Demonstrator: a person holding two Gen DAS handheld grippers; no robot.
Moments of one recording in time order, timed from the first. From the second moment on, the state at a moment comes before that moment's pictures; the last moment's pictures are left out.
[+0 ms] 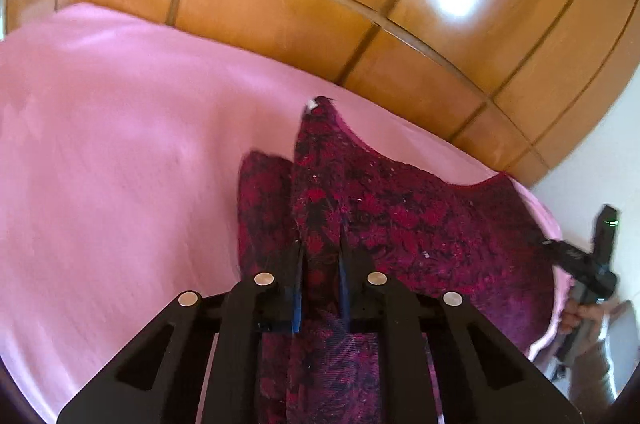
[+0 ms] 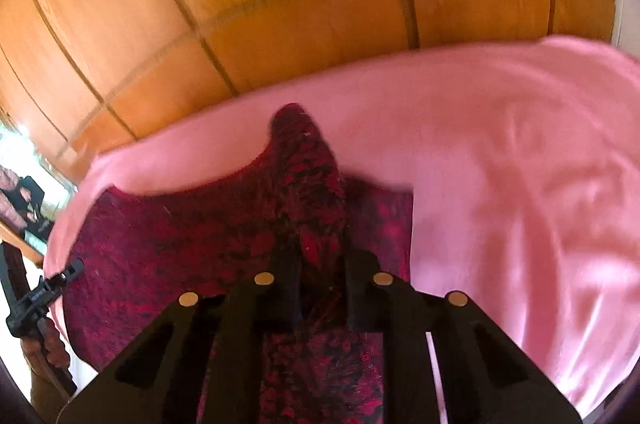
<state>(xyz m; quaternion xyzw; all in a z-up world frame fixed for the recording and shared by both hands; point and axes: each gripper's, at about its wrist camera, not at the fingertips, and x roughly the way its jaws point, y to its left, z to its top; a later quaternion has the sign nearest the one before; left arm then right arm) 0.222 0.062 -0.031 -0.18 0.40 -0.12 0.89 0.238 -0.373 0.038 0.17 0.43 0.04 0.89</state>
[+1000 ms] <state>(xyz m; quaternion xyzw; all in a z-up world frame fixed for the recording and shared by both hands) 0.178 0.011 0.001 -0.02 0.33 -0.03 0.94 0.221 -0.256 0.036 0.07 0.41 0.09 0.90</state>
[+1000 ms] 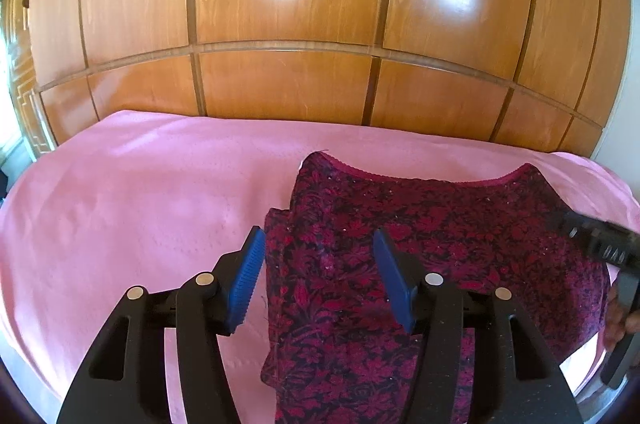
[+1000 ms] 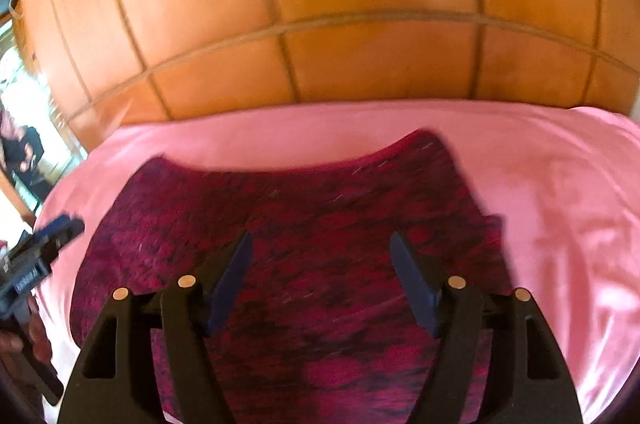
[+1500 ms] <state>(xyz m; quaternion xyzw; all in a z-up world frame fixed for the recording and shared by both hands) 0.236 0.028 -0.021 -0.02 0.39 -0.05 0.92 0.223 -0.244 0.002 0.06 0.44 0.10 0.89</state>
